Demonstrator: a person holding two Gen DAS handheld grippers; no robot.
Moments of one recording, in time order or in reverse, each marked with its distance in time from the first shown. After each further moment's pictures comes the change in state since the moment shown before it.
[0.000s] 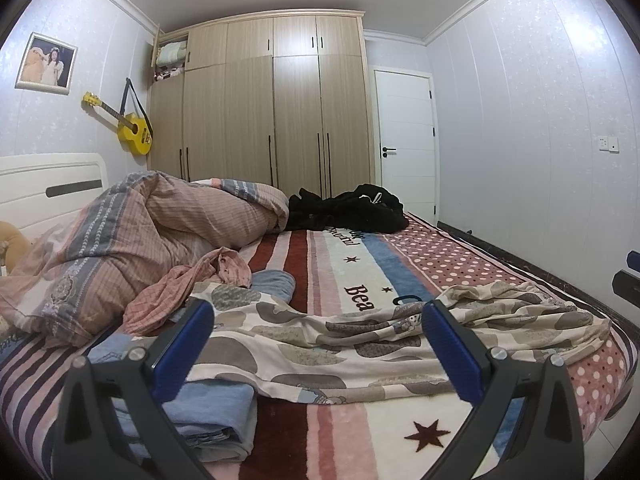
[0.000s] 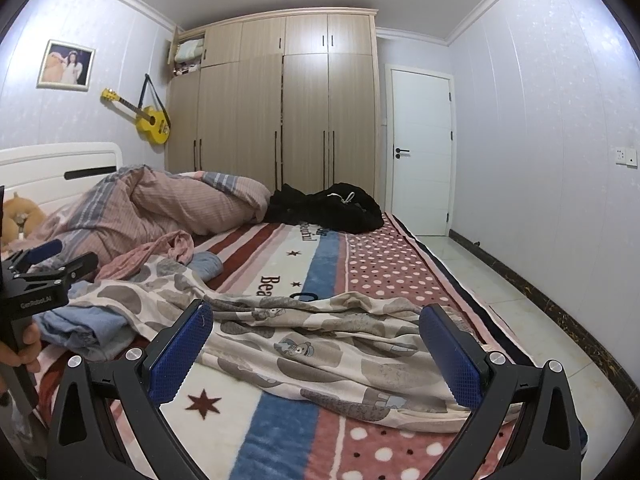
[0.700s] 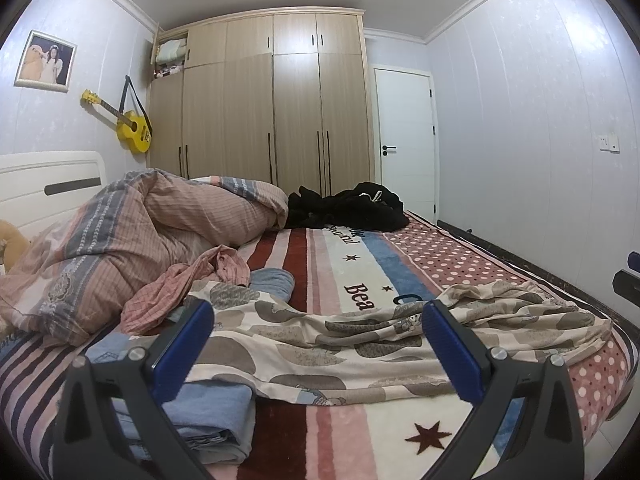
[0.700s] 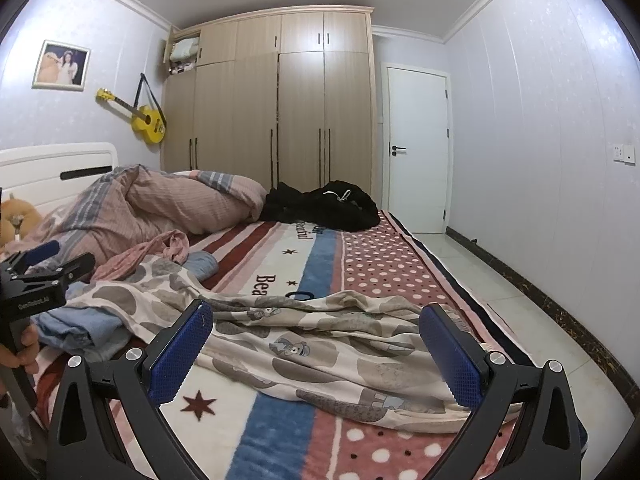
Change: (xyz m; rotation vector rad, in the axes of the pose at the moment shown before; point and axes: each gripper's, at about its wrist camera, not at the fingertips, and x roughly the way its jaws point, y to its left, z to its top) left arm 0.001 -0.003 -0.003 0.003 0.005 0.002; right arm 0.002 -0.002 0.002 0.003 0.001 -0.014
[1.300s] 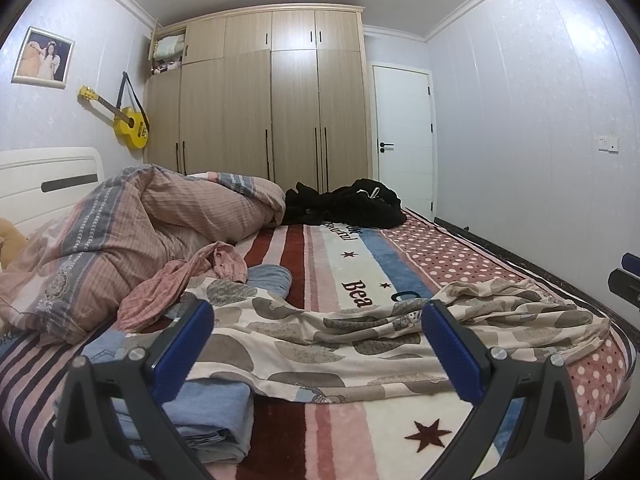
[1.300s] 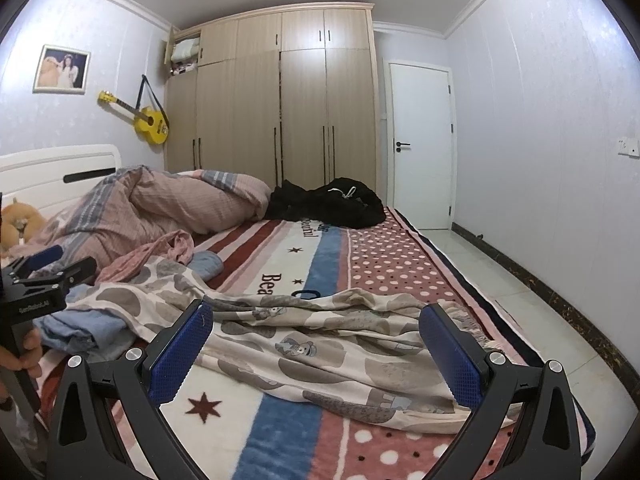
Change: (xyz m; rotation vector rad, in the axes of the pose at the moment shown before) left arm 0.006 0.007 -0.004 -0.012 0.011 -0.013; right arm 0.007 0.005 -0.001 0.019 0.007 0.024
